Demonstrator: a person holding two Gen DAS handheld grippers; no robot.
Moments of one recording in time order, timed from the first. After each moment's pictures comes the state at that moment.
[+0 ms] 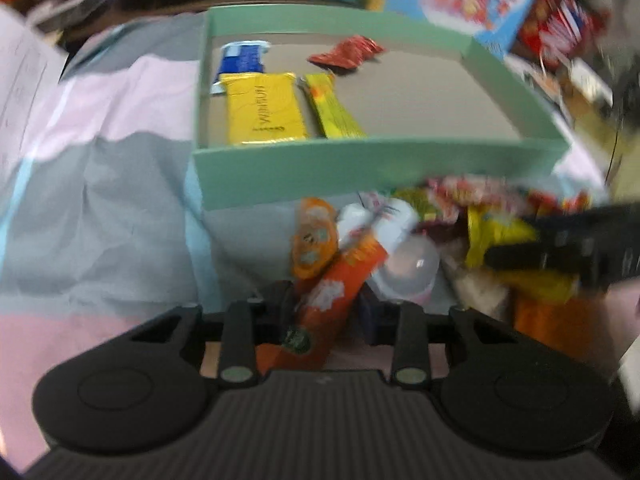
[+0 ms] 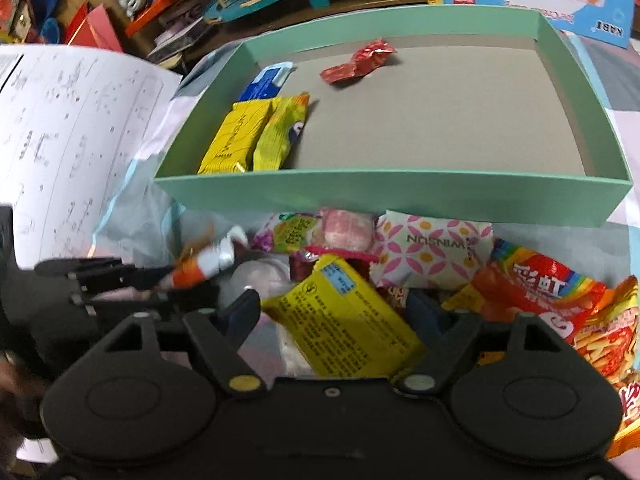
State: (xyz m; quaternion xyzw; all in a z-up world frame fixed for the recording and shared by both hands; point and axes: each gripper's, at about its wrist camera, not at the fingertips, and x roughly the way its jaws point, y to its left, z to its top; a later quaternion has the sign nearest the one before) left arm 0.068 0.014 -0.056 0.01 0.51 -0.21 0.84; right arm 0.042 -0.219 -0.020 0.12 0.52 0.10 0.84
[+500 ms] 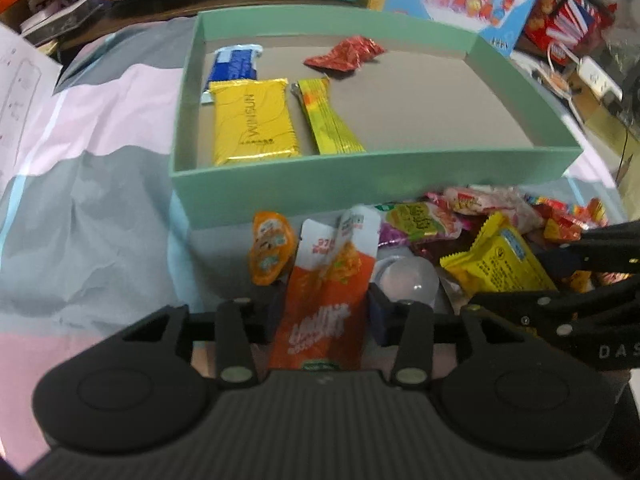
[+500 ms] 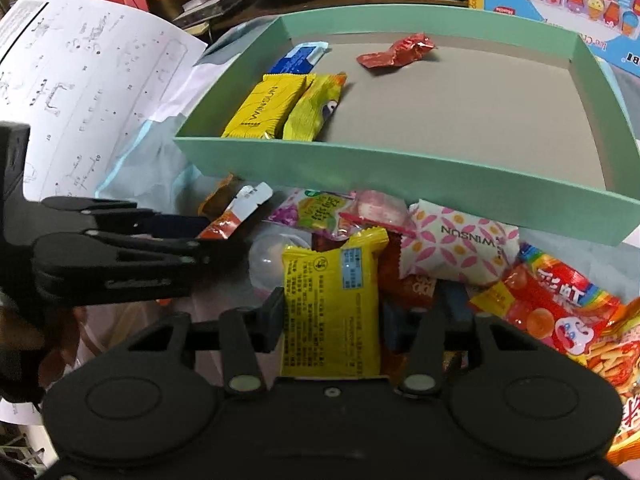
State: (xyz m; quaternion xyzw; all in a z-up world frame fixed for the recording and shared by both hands) left arm 0.079 -0.014 -0.062 0.06 0.50 -0.20 0.84; right arm 0.044 -0.194 -0.027 0.06 0.53 0.12 0.84
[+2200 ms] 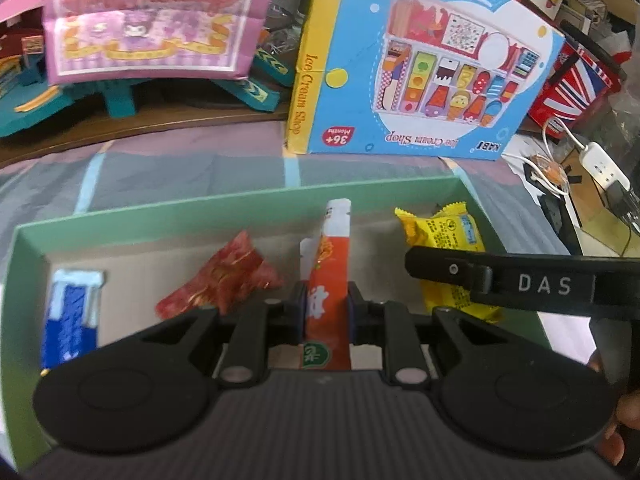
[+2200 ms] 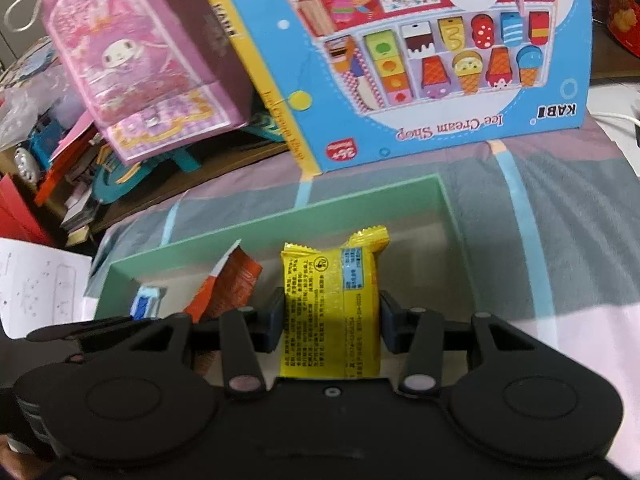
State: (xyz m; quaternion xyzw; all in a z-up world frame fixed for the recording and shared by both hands) left arm 0.271 -0.184 -0.031 0.02 0.47 -0.23 0.85; right arm 0.225 -0.362 -0.012 0.20 0.44 -0.01 0.87
